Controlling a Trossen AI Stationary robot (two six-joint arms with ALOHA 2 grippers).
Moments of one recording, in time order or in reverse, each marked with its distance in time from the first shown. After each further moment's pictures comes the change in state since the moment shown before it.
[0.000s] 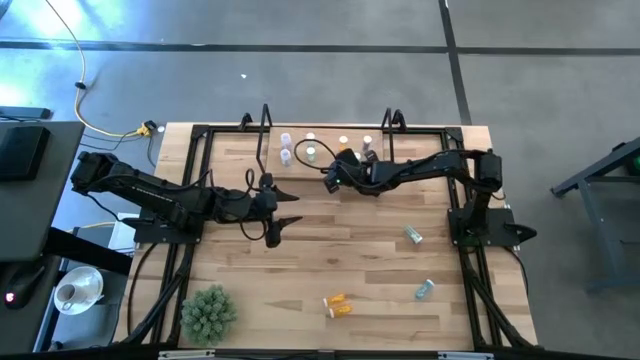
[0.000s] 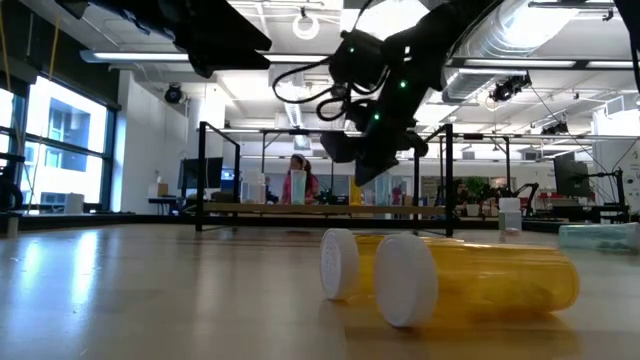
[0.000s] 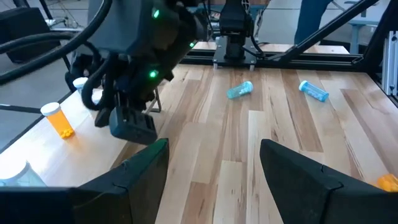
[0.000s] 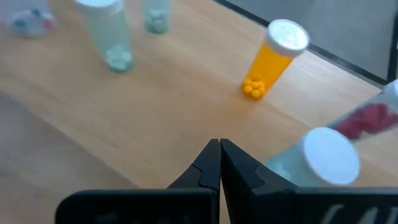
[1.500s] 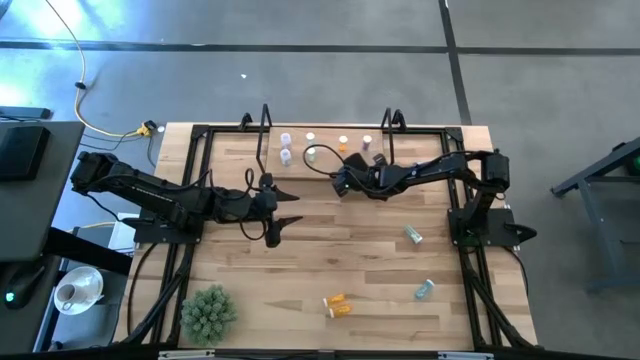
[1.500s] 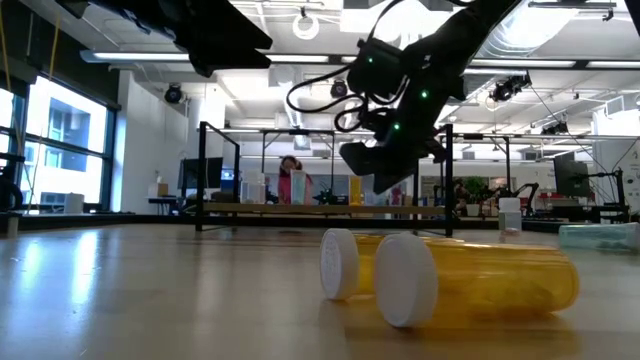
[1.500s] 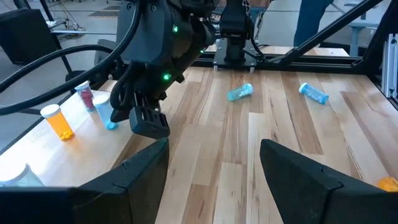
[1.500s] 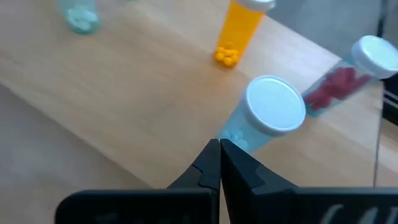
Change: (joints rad) left arm 0.000 -0.001 0.000 0.007 -0.001 0.000; right arm 0.009 -0.057 -0.134 0.036 0.034 -0.004
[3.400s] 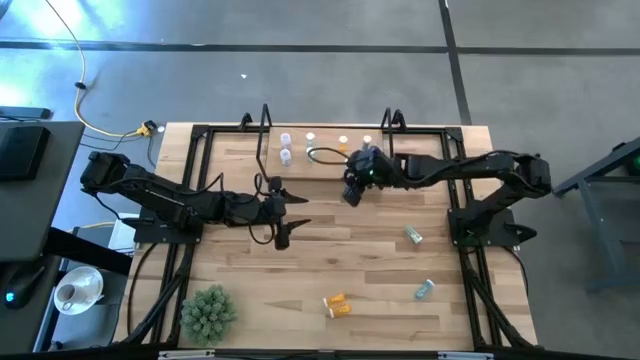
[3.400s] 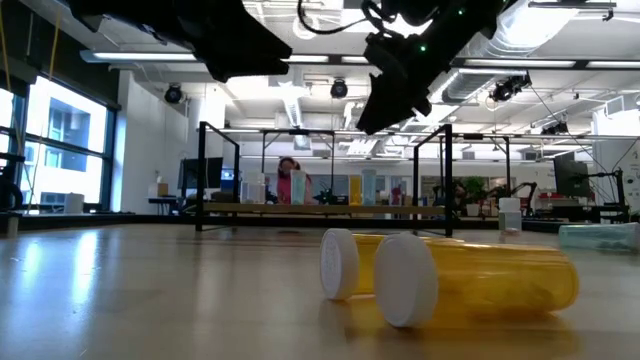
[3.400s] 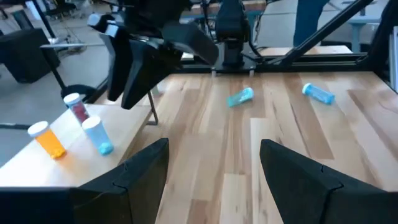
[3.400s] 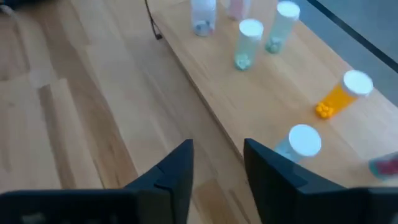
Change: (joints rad) left arm 0.000 0.120 0.000 0.159 0.000 0.075; right arm 0.011 -0.310 0.000 -0.048 -0.449 -0.338
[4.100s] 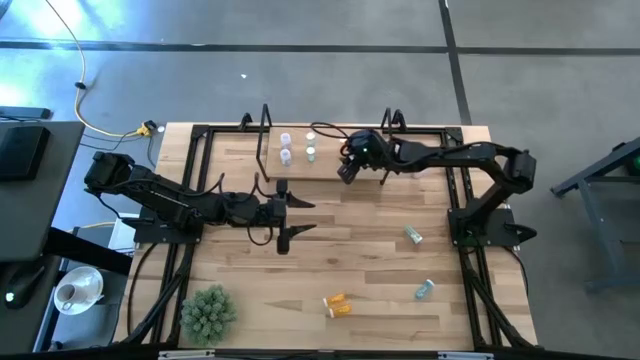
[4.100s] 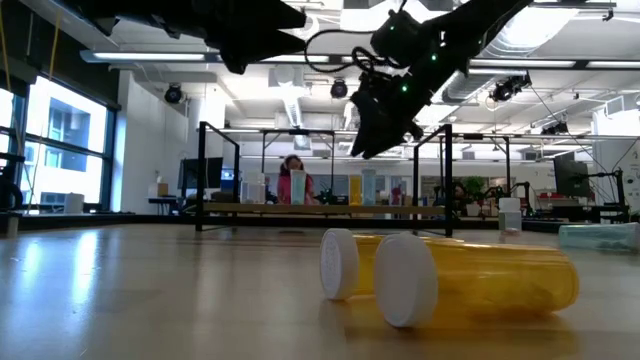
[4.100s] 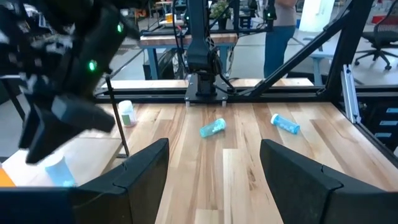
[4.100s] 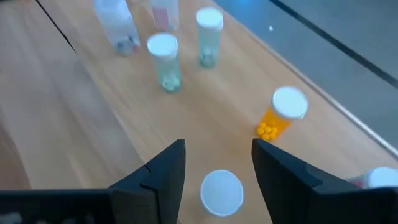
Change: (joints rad) left arm 0.000 0.053 0.000 0.180 0.106 0.012; right arm -0.197 0.113 -0.002 0.152 -0.033 -0.069
